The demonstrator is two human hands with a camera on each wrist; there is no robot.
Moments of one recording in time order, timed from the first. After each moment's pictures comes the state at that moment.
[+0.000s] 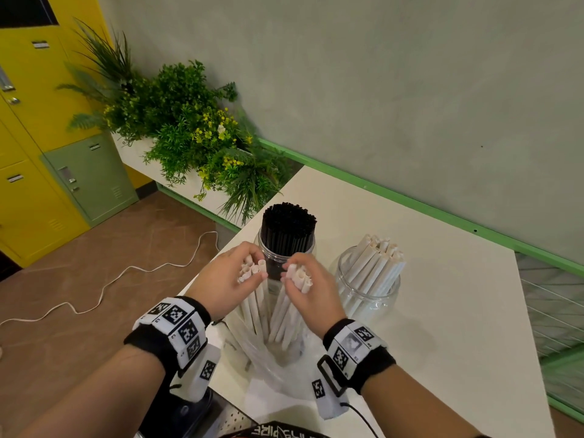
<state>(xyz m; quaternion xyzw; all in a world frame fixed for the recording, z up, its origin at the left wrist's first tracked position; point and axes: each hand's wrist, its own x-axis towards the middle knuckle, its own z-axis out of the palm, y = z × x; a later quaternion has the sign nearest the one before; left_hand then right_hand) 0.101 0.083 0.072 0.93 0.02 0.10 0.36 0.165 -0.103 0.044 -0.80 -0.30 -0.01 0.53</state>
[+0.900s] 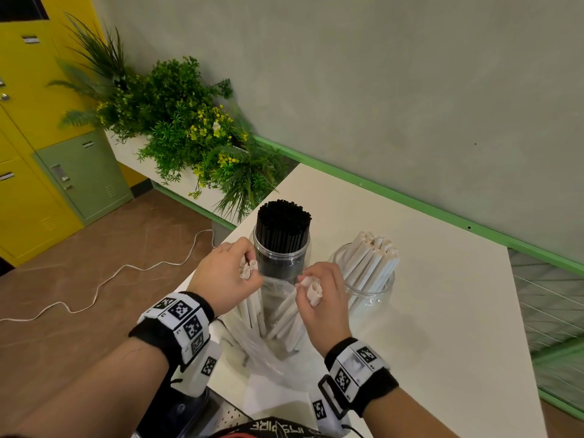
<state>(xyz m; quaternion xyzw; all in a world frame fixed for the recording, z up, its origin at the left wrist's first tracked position) 0.106 0.067 0.082 0.95 0.09 0.11 0.29 0.148 -0.125 0.036 -0.79 -0.29 -0.16 0.51</state>
